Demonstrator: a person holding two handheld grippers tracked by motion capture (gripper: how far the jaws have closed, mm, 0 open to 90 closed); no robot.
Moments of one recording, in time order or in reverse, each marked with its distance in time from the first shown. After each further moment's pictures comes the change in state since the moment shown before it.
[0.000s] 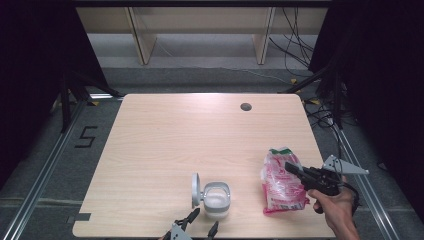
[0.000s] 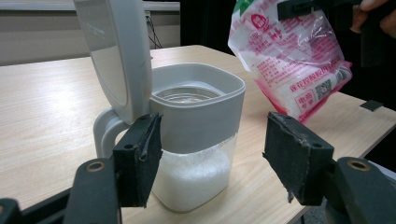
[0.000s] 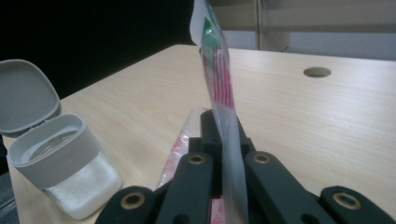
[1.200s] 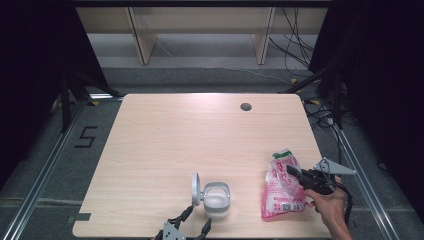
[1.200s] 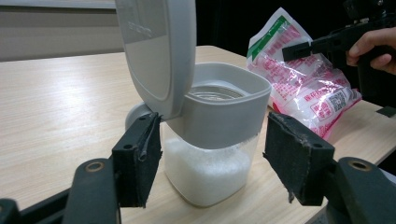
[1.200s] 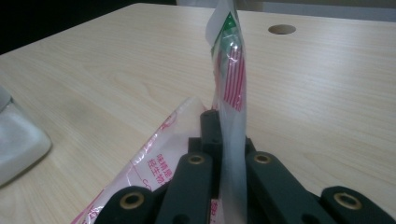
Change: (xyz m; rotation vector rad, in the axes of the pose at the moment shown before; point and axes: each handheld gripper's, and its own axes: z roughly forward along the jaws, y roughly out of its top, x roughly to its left) left arm 0.013 -0.001 -0.004 -0.021 0.028 -0.023; right arm -0.027 -0.034 0.018 0.109 -0.138 -0.008
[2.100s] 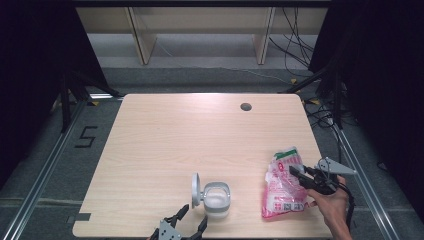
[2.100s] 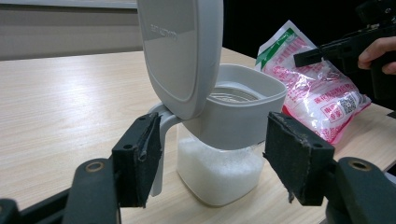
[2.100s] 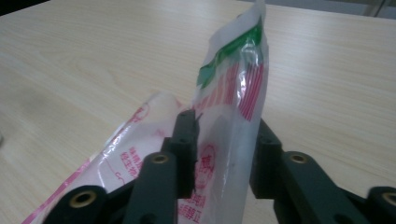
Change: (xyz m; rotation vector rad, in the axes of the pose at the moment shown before) left arm 0.006 0.002 -0.004 0.024 0.033 -0.026; right arm -0.006 -0.001 -0.004 0.030 -0.117 -0.016
